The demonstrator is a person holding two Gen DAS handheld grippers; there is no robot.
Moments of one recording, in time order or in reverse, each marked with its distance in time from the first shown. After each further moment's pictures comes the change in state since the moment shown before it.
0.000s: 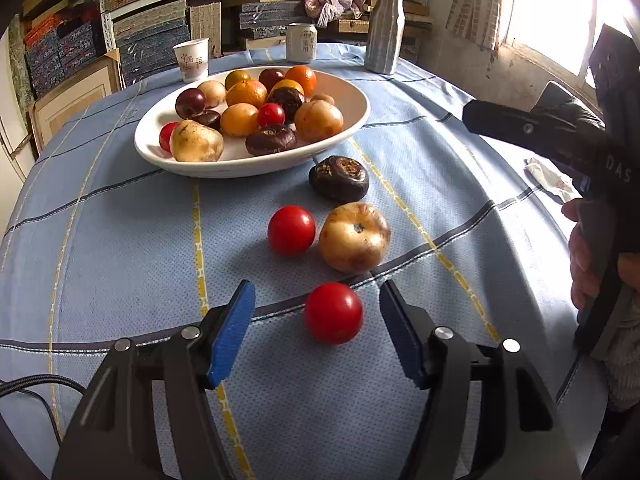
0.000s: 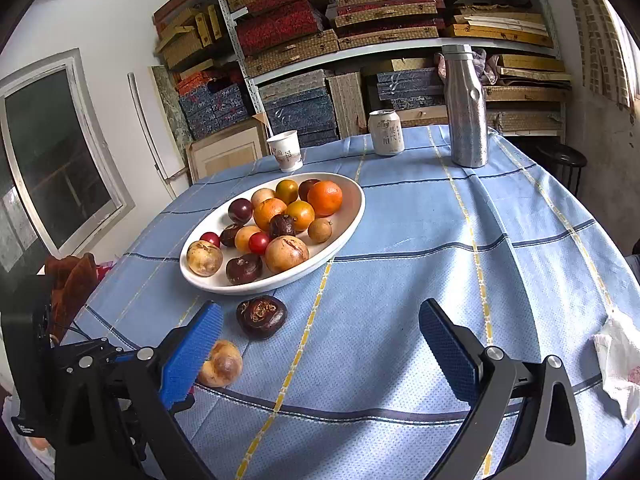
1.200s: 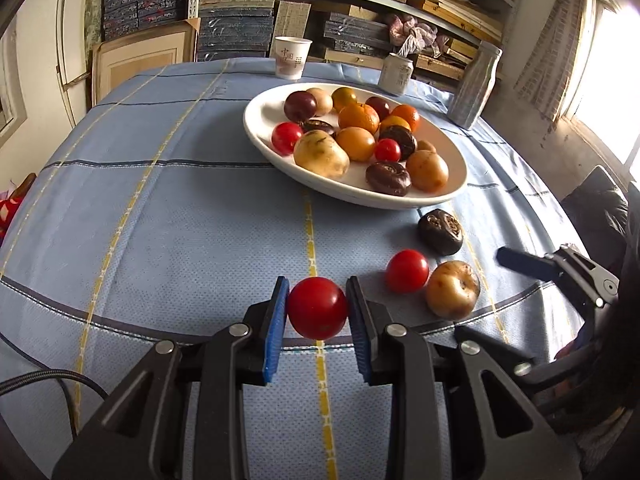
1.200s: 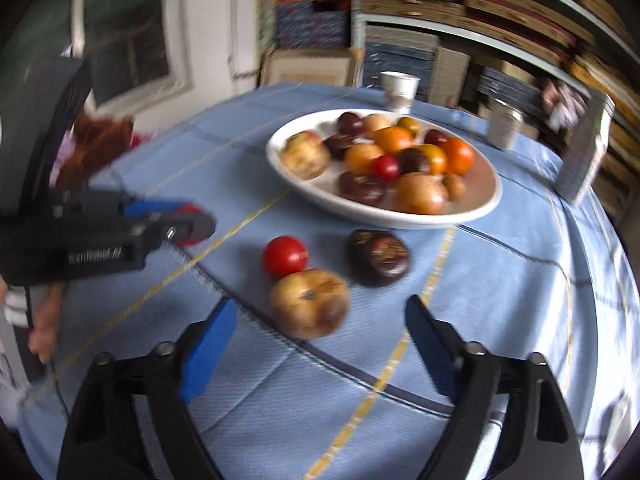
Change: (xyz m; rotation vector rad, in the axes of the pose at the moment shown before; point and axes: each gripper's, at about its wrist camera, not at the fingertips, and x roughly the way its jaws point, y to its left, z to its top) left arm -0.012 0.072 0.002 -0.284 -0.055 0.084; right arm 0.042 0.103 -0.039 -0.448 0.220 0.072
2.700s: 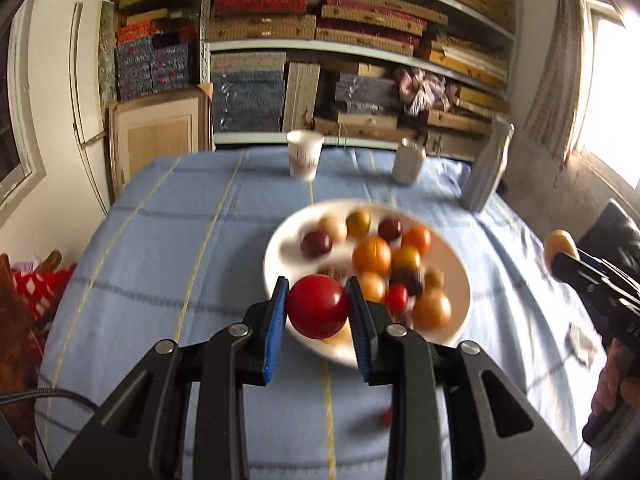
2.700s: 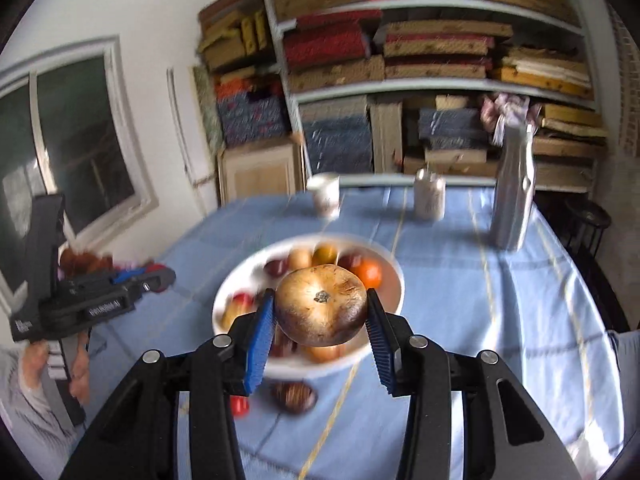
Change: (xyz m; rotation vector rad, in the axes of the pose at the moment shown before) left arm -0.033 -0.007 0.117 0.022 -0.202 0.083; right arm -0.078 -0.109 0.077 0.299 -0.302 -0.031
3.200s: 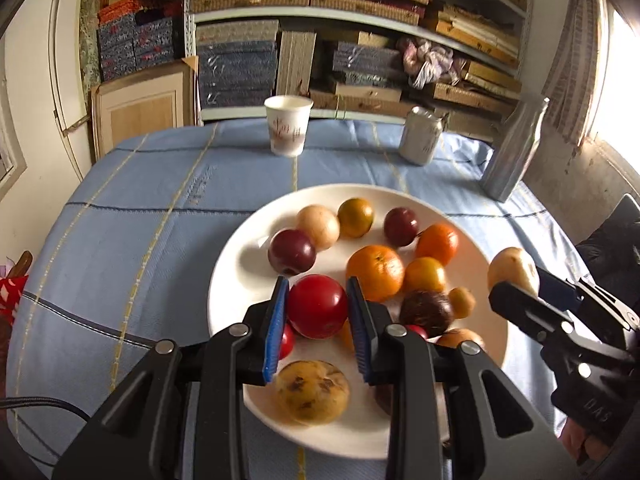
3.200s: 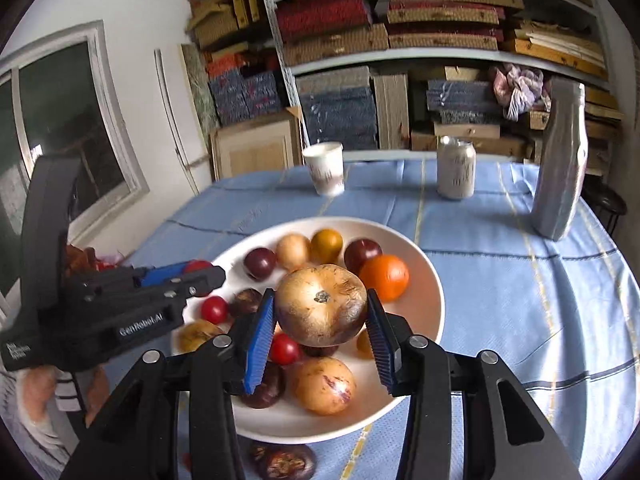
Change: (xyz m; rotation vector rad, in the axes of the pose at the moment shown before) left arm 0.112 -0.018 0.009 0.006 0.112 0.000; right arm 0.116 -0.005 -0.012 0.010 0.114 0.006
